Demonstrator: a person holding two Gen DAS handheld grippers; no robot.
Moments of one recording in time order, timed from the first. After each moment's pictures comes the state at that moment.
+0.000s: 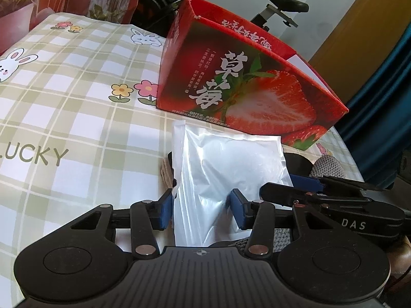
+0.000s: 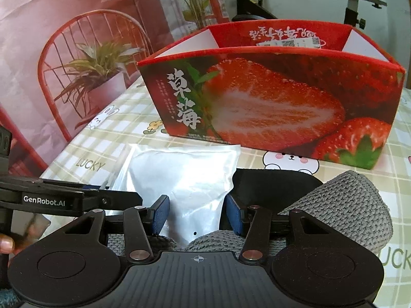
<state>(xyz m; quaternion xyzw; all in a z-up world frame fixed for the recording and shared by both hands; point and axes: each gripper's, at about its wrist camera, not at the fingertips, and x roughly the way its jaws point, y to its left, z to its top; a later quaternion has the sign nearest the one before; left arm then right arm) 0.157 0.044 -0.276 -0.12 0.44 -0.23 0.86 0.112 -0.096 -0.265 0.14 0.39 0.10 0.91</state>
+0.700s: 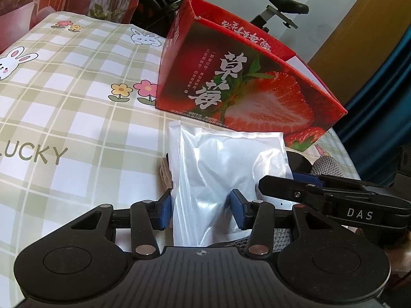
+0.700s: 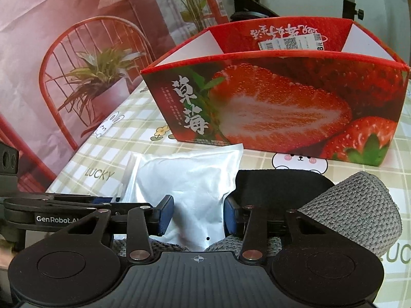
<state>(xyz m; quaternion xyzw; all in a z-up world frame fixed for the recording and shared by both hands) 0.156 0.046 -0.276 -0.12 0.44 -0.23 0.86 0.118 -0.092 -0.258 0.16 0.39 0.10 0.90</state>
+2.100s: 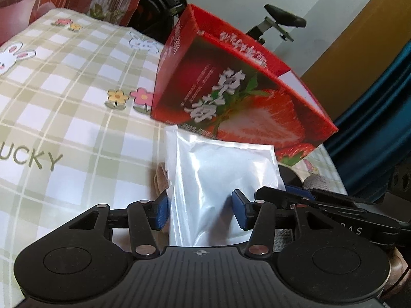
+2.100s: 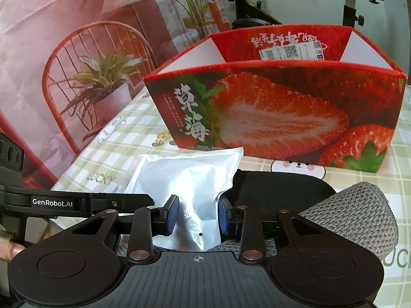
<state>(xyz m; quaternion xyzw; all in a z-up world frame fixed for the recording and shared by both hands) 0.164 0.056 -0.270 -0.16 0.42 -0.25 0.86 0.114 -0.095 -0.254 0.16 0.37 0.10 0.91</state>
